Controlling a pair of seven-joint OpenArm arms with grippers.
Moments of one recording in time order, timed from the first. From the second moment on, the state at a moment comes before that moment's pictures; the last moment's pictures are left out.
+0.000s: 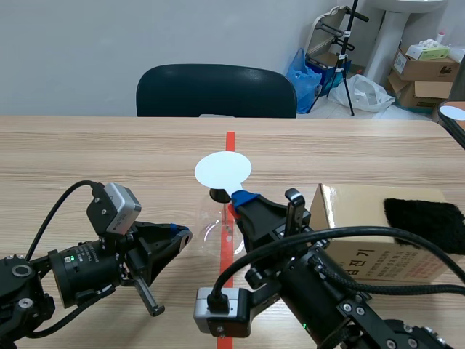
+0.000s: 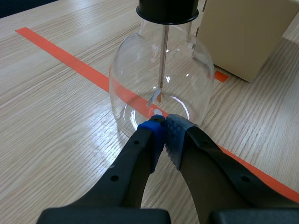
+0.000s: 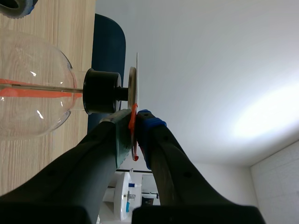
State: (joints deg) left arm -0.6 -27.6 33.0 63.5 -7.7 -28.4 -31.2; right arm -18.2 19.5 -32.3 87.7 -88.4 -29.2 2.5
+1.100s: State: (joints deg) left arm -0.6 -27.6 33.0 63.5 -7.7 -28.4 -31.2; right arm -18.2 19.5 -32.3 87.7 -88.4 -29.2 0.9
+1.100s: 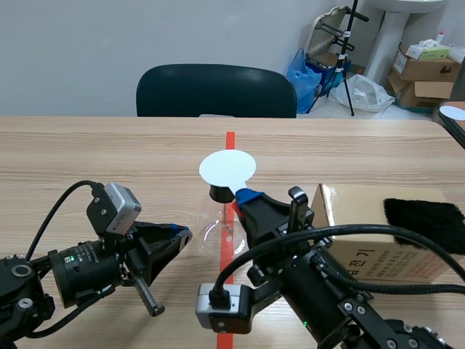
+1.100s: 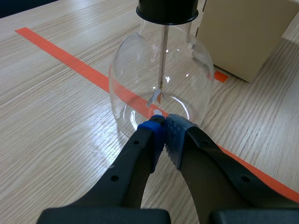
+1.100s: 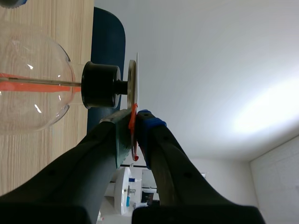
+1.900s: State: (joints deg) left arm -0.6 -27.6 33.0 63.5 -7.7 -28.4 -31.2; right arm -18.2 19.5 -32.3 87.9 -88.4 -31.2 -22.7
